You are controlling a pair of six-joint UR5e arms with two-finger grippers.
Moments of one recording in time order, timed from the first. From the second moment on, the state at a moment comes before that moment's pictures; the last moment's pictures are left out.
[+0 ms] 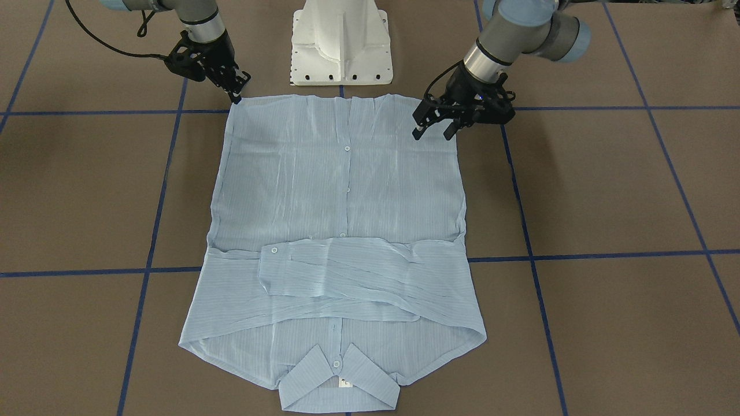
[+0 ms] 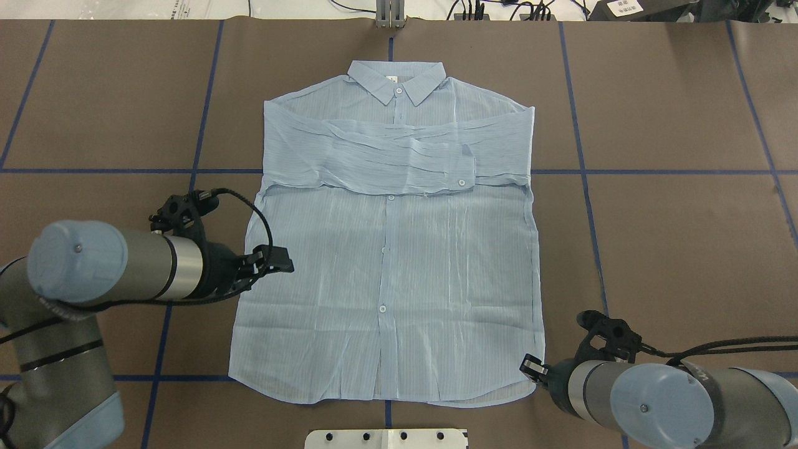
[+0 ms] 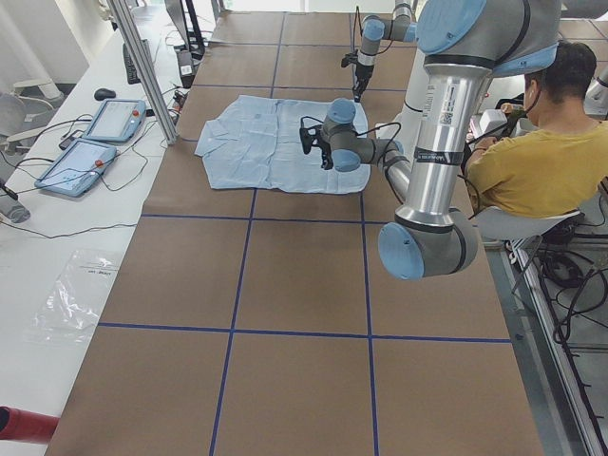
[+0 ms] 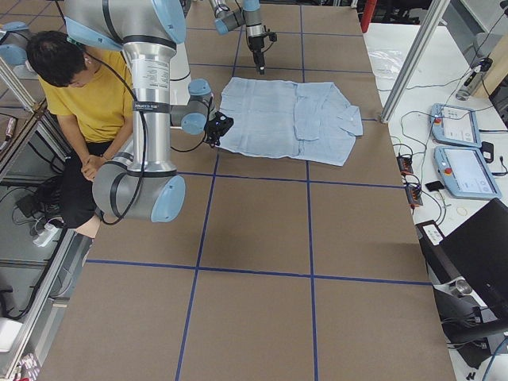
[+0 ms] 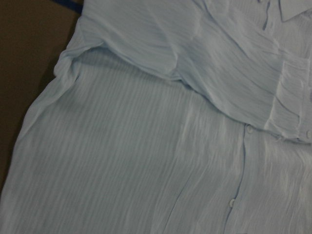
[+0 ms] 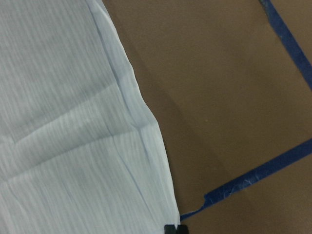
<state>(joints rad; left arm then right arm) -0.42 -1.72 -2.03 -2.10 -1.77 -1.66 0.11 -1.58 2.15 -1.29 1.54 2.02</state>
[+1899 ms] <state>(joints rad) -0.19 -1.61 -2.03 -2.02 -1.64 -1.84 0.11 -1.57 2.15 -1.29 1.54 2.02</state>
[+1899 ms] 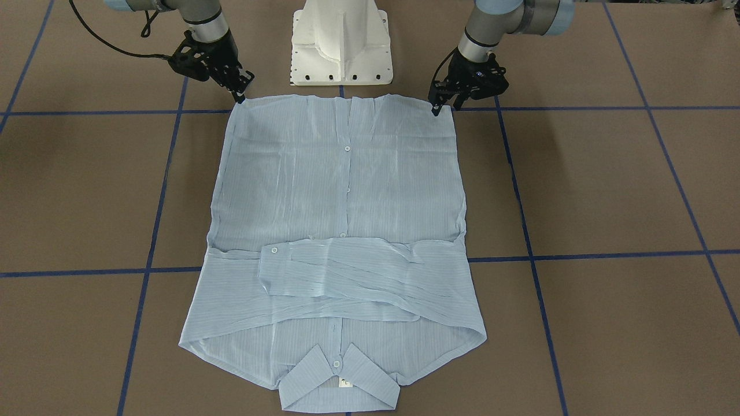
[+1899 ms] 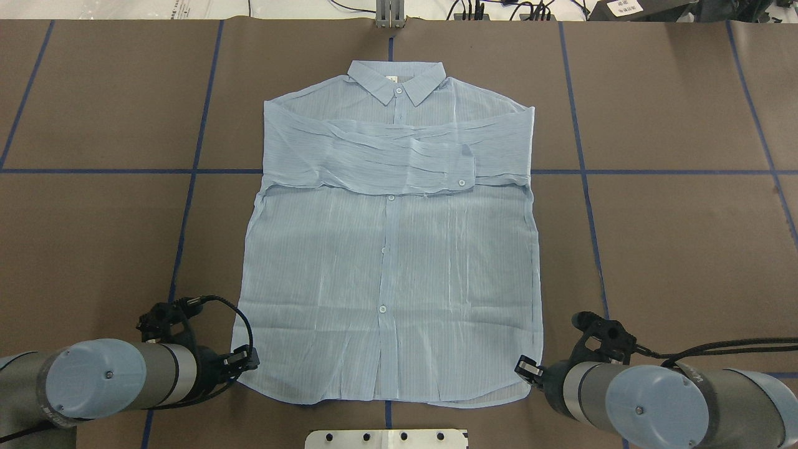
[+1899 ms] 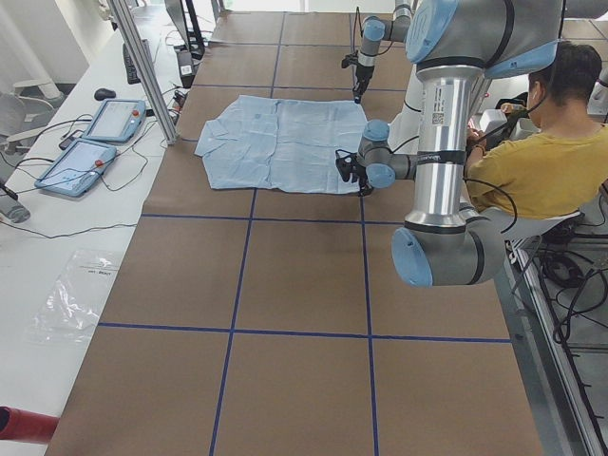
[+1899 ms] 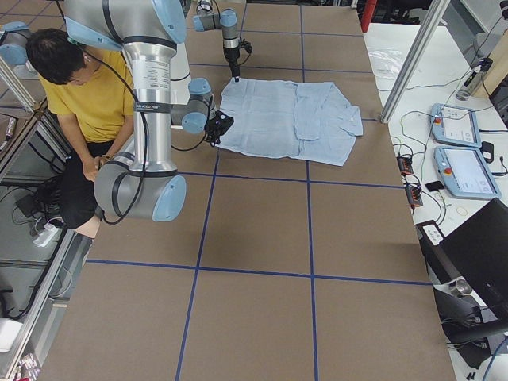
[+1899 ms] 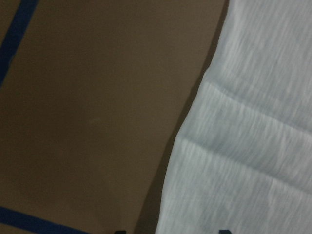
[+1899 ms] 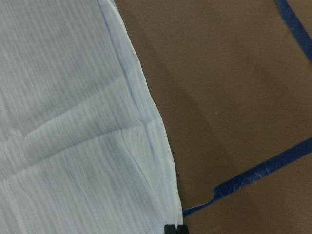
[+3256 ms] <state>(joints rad) -0.23 -1.56 -2.33 -1.94 -1.73 -1.88 0.16 -1.70 2.40 -1.31 1.55 2.02</state>
